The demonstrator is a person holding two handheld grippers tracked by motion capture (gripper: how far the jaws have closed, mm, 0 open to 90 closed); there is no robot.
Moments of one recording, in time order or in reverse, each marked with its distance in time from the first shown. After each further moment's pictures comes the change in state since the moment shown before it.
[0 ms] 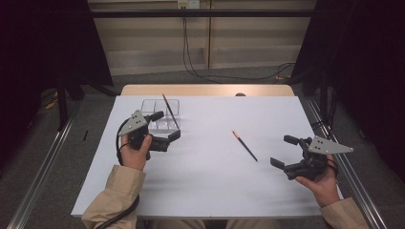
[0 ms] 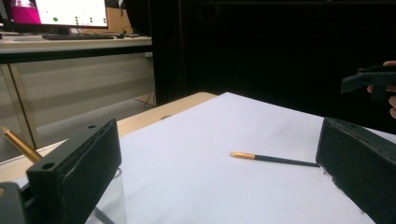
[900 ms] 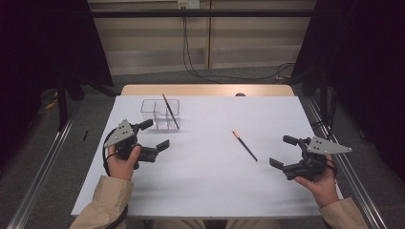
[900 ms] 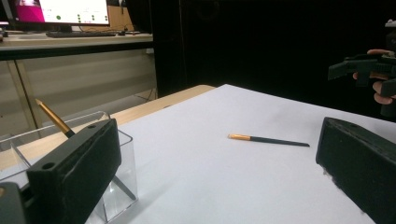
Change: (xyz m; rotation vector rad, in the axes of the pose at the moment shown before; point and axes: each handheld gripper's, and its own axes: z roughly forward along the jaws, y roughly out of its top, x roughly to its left) left arm -0.003 -0.011 -0.038 0.012 0.004 0.012; right arm 0.002 0.000 0.002 0.006 0.001 -0.001
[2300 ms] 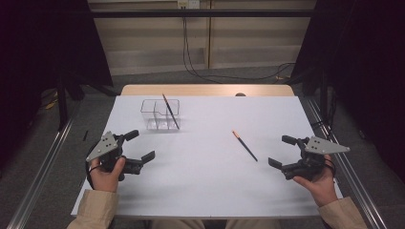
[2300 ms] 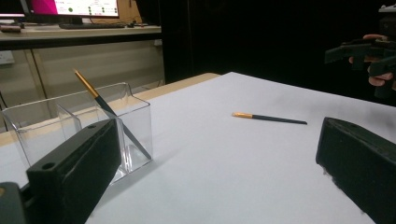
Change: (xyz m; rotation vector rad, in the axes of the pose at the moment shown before) left arm -0.001 -0.015 -0.046 0.033 0.036 0.009; right arm 0.000 0.000 0.004 0.009 -0.002 -0.003
